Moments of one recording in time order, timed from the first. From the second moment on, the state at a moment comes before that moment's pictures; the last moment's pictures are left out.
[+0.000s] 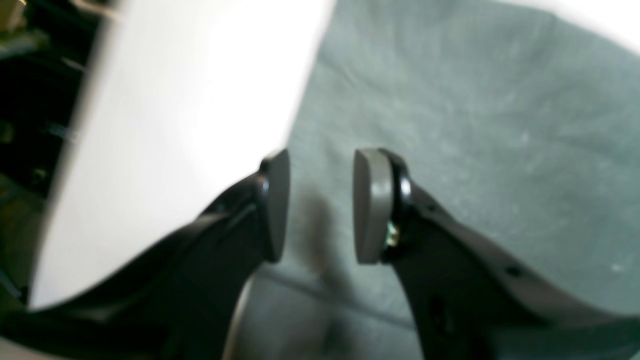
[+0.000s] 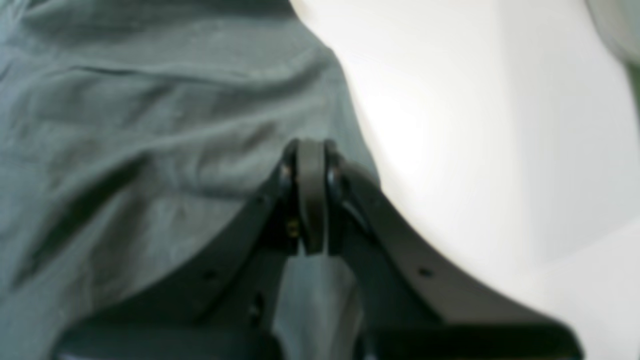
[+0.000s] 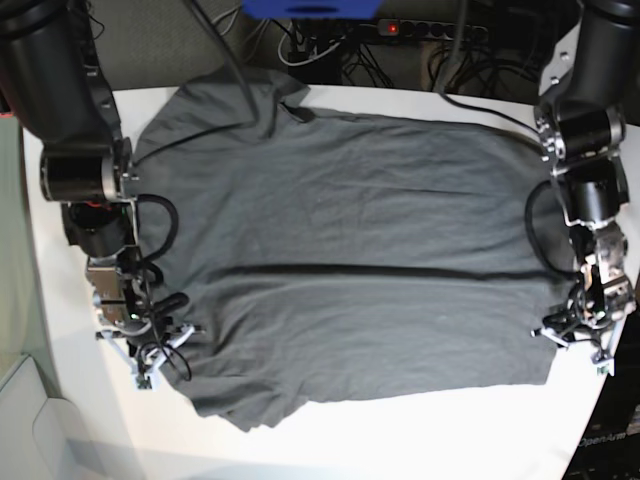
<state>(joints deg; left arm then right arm) -33.1 -20.3 -14.7 48.0 -3.8 -5.1 37.8 43.6 10.7 -2.3 17.4 -0.8 9.3 -4.1</state>
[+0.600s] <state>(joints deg) 15.8 -18.6 -31.4 107.3 -3.1 -29.7 57.3 12.1 12.6 5.6 73.5 -0.5 10.1 -22.5</state>
